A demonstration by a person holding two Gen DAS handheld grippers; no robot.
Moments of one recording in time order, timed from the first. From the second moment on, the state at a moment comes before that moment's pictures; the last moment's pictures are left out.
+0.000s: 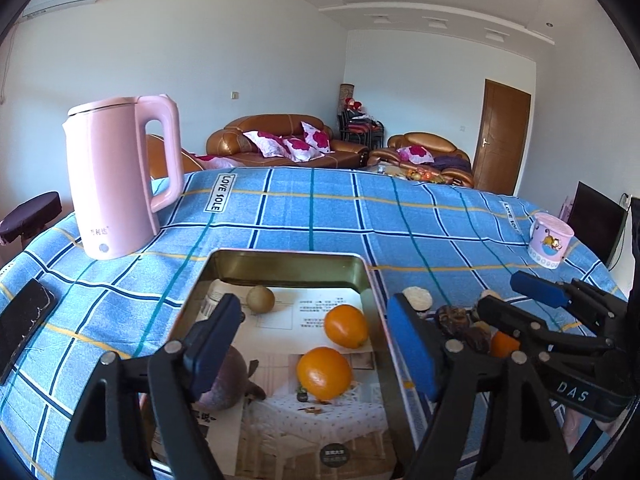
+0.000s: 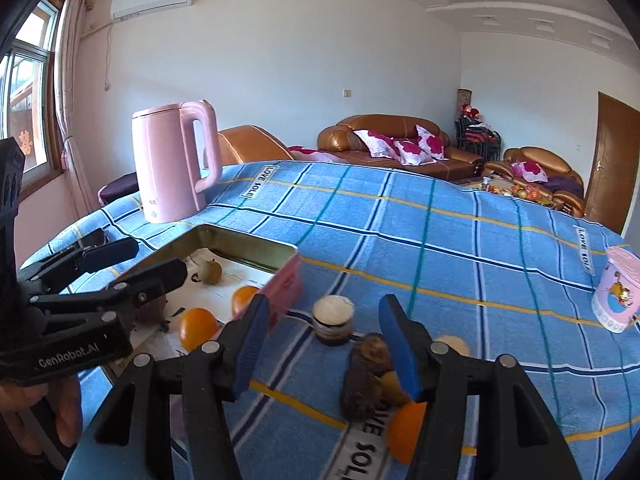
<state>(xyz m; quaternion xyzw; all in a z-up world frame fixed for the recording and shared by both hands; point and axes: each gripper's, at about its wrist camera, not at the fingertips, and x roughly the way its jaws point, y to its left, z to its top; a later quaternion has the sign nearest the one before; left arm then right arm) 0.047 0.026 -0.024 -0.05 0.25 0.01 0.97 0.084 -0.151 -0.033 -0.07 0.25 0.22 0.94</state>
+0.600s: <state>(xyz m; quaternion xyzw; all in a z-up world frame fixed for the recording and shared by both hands) 0.050 -0.035 -0.031 -0.02 0.27 -0.05 0.96 0.092 -0.211 -0.066 -0.03 0.36 0.20 0.91</state>
